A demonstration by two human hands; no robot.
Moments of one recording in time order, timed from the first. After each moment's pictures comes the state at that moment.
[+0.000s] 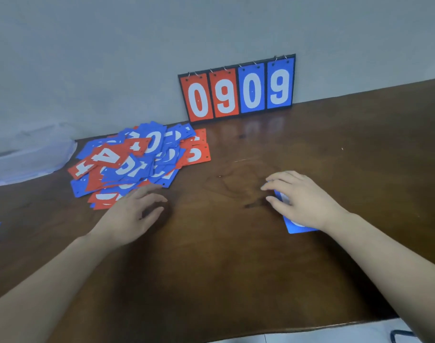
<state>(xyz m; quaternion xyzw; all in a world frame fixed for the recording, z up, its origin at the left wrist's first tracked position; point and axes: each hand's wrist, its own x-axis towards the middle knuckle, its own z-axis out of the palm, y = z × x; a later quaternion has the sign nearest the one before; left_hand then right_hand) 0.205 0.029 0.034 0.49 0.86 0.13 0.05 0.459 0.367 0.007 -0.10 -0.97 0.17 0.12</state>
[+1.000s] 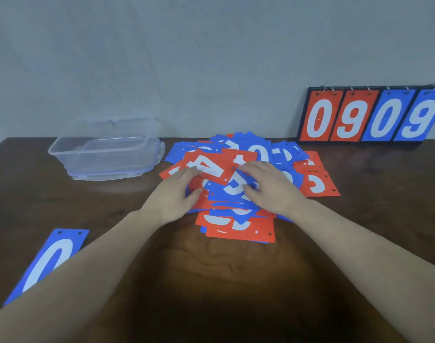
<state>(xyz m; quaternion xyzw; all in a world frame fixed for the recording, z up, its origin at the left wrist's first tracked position) -0.011 -0.061 0.023 0.41 0.88 0.23 0.05 0.121 0.183 0.019 -0.06 -0.97 0.20 0.10</state>
